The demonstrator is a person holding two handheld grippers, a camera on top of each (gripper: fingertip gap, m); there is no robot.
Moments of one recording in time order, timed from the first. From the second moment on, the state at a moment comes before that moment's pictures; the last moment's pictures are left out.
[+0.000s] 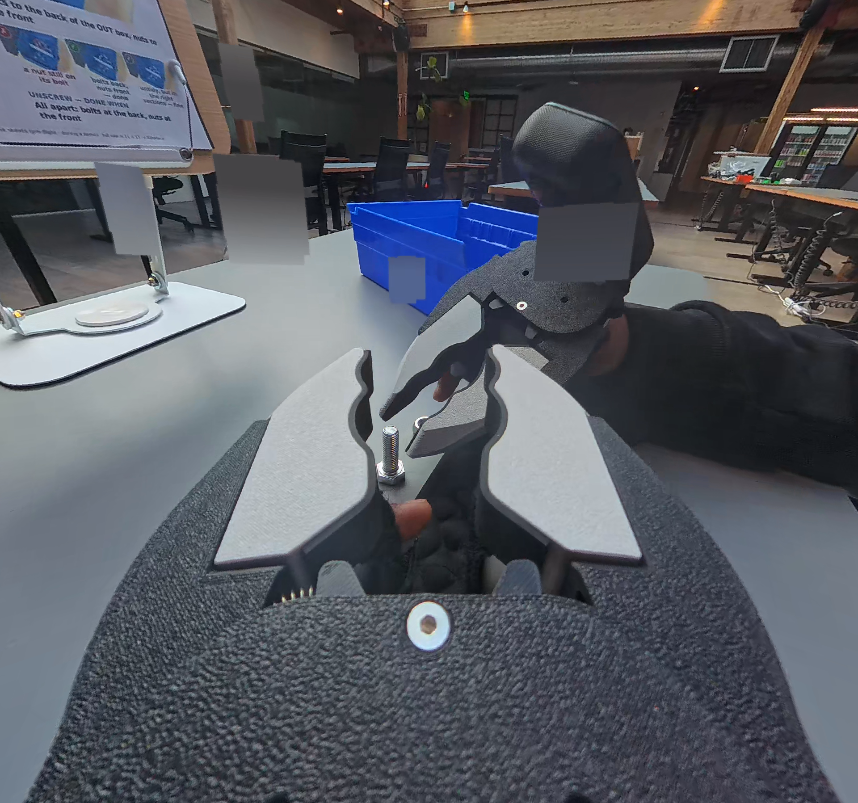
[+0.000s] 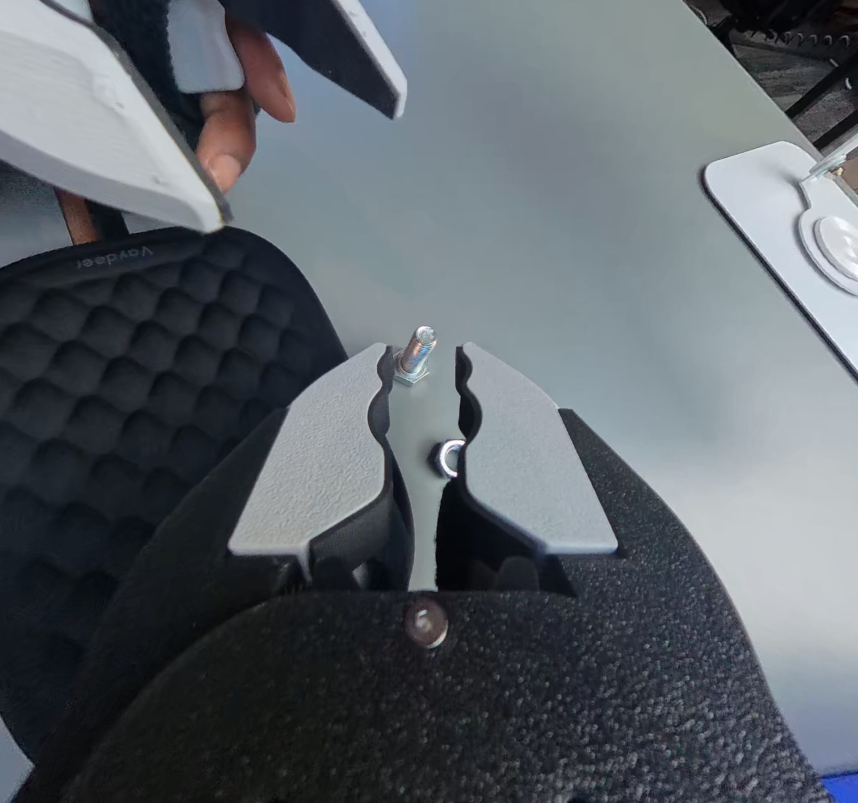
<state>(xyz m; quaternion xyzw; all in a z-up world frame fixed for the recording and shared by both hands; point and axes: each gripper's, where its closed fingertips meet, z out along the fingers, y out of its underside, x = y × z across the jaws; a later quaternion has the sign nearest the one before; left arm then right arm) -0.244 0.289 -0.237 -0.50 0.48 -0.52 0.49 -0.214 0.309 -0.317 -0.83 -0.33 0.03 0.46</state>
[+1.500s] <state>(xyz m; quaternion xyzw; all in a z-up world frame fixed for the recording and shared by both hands) -0.222 0.236 -0.267 -0.47 0.62 -0.45 0.43 -0.254 0.244 -0.239 -0.76 -0.37 0.22 0.49</state>
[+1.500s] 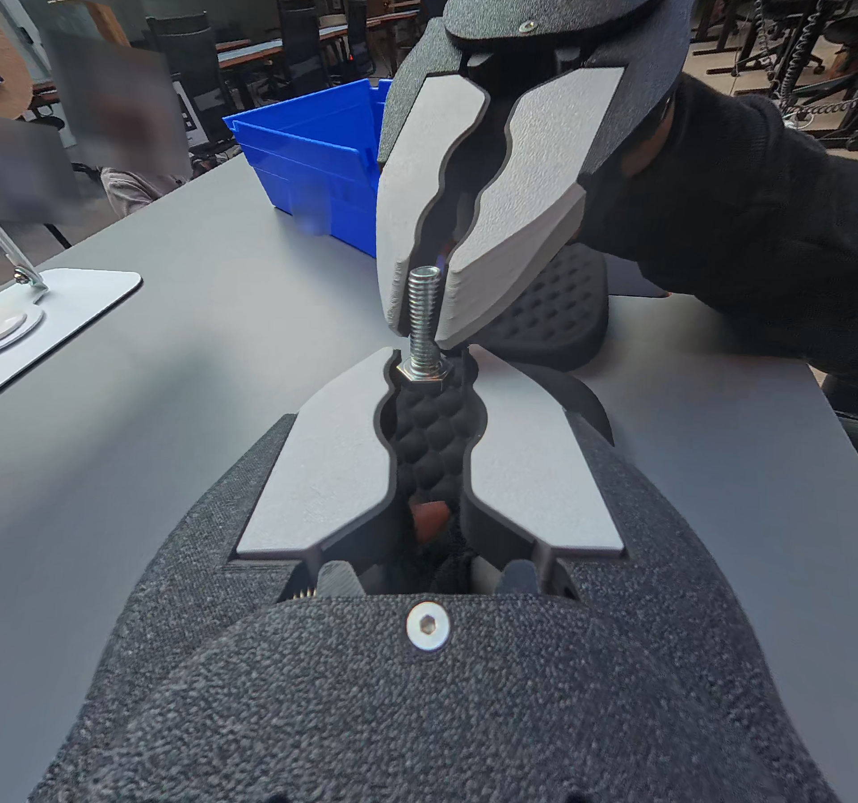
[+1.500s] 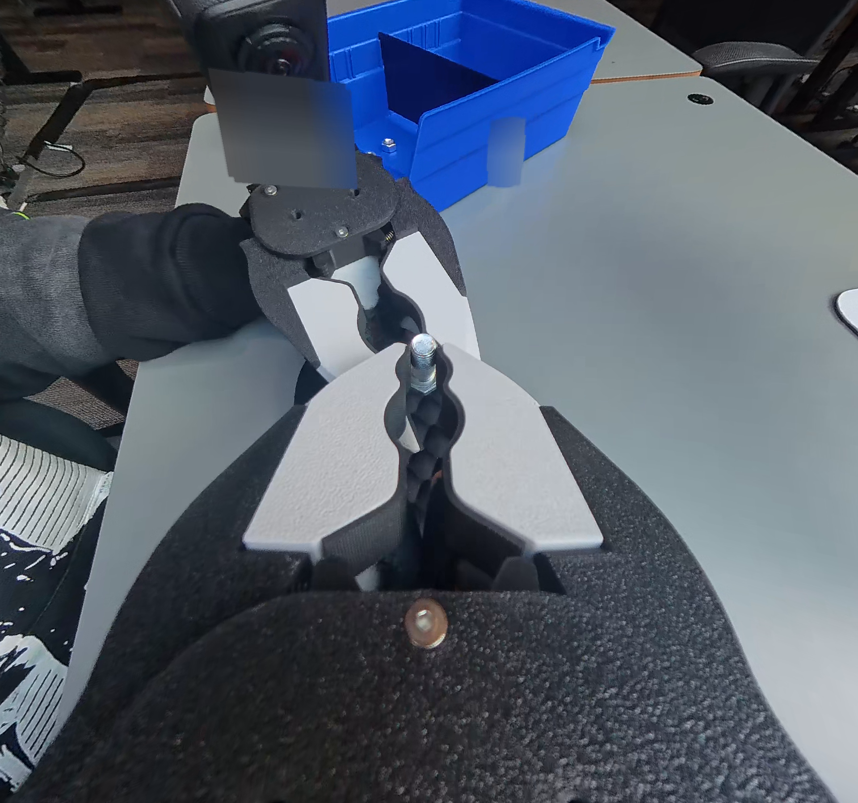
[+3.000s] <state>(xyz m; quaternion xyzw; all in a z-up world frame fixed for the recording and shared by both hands) -0.234 0.256 -0.245 -0.51 0.54 -0.52 0.43 -0.192 0.262 -0.228 -0.76 -0.28 0.20 0.55</state>
